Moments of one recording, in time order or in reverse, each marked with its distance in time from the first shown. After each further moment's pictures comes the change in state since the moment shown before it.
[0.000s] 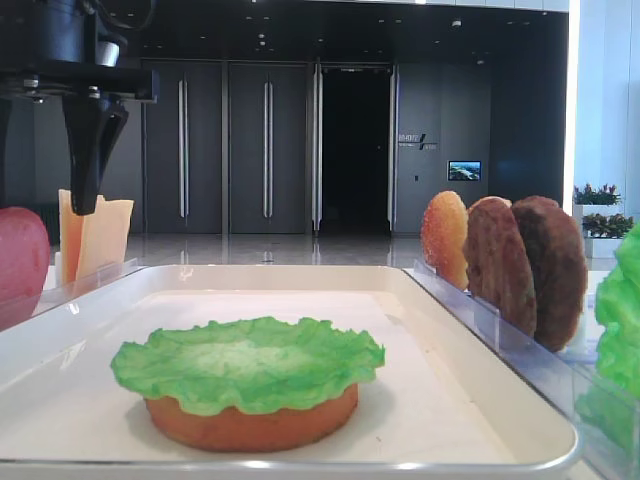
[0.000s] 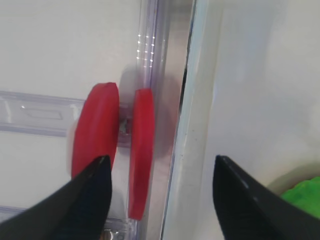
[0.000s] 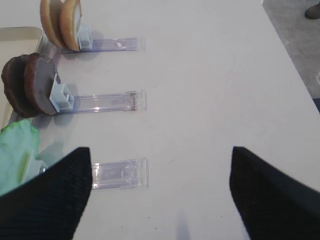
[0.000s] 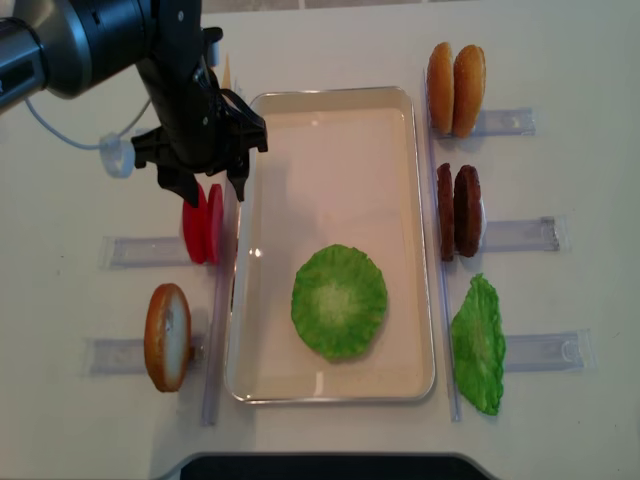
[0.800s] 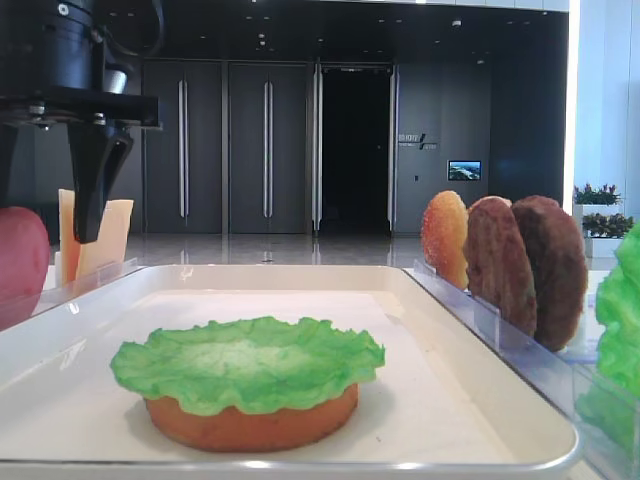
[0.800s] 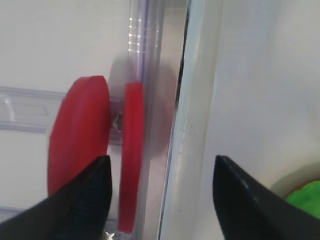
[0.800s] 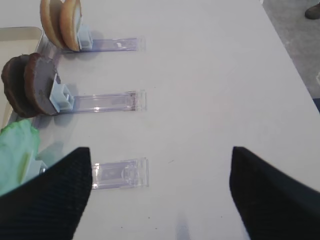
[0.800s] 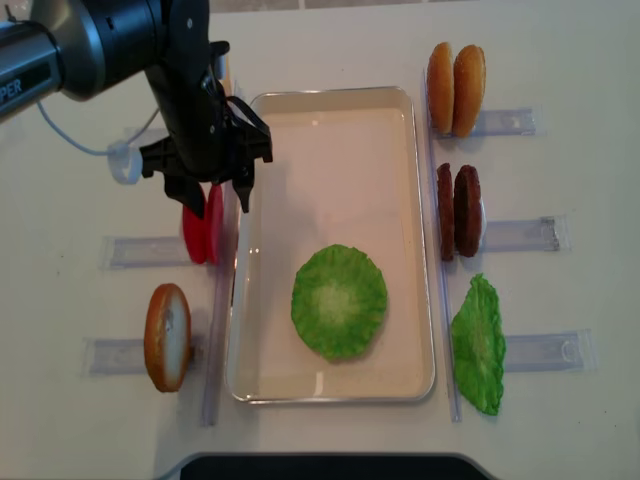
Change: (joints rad) left arm 0.000 0.044 -0.001 -0.029 0.005 0.019; right arm 0.000 0.000 0.000 0.000 0.000 0.000
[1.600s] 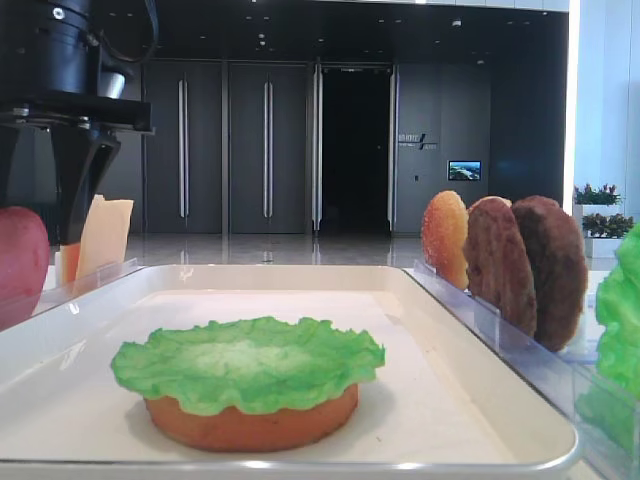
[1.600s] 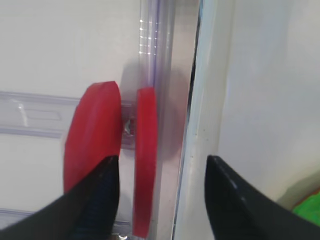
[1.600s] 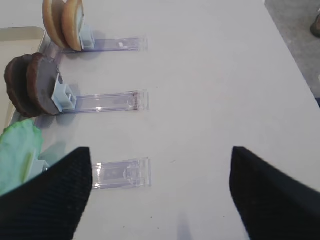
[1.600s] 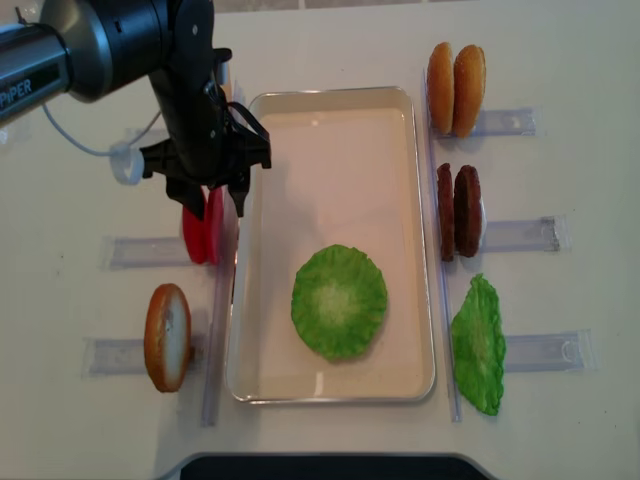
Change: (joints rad) left arm 0.000 0.008 0.000 0.031 0.007 0.011; right arm 0.000 0.000 0.000 0.007 0.000 0.000
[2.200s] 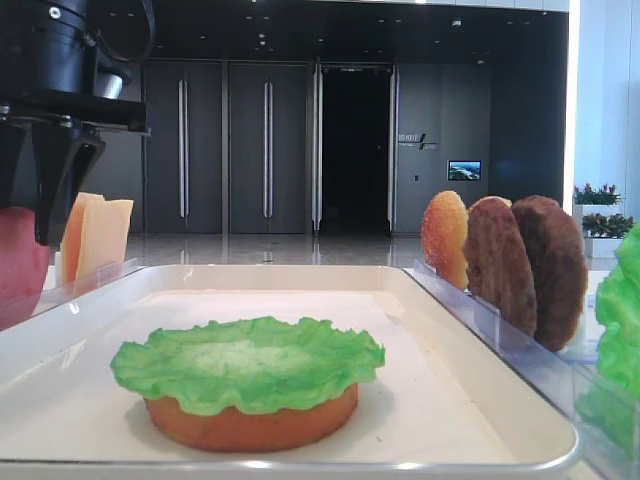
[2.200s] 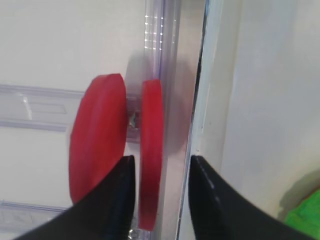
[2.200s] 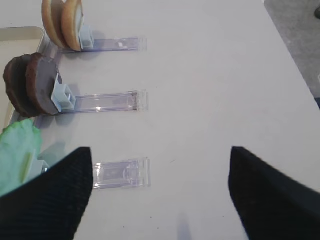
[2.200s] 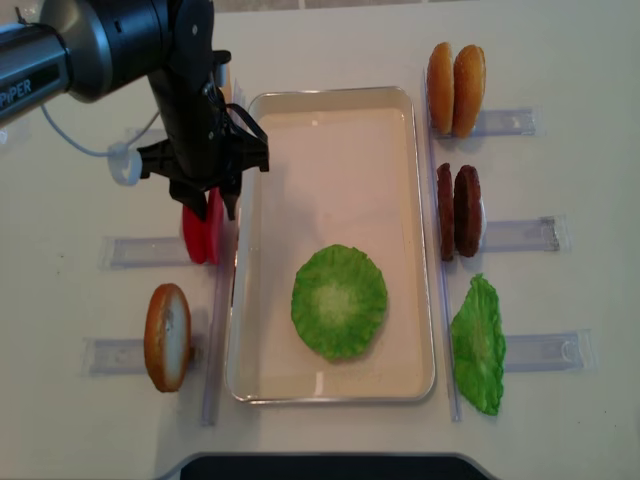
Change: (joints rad) left arm 0.000 0.000 0.000 0.003 0.024 0.005; right arm 0.000 0.000 0.000 -0.002 0.000 0.000
